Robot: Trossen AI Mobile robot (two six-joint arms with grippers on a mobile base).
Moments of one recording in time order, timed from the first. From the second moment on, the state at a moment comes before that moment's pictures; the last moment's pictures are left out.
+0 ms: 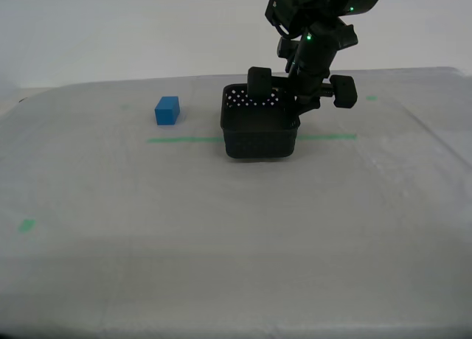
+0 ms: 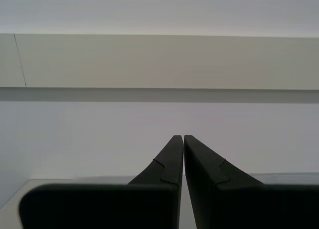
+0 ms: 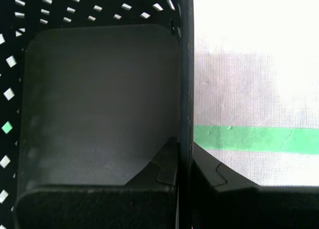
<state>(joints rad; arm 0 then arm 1) 0.58 2.11 1.34 -0.26 0.13 0.54 0.00 1.05 0.52 0.61 0.00 0.00</state>
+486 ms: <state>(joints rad) 0.58 2.11 1.34 -0.27 0.13 0.51 0.00 1.05 0.52 0.61 0.00 0.00</state>
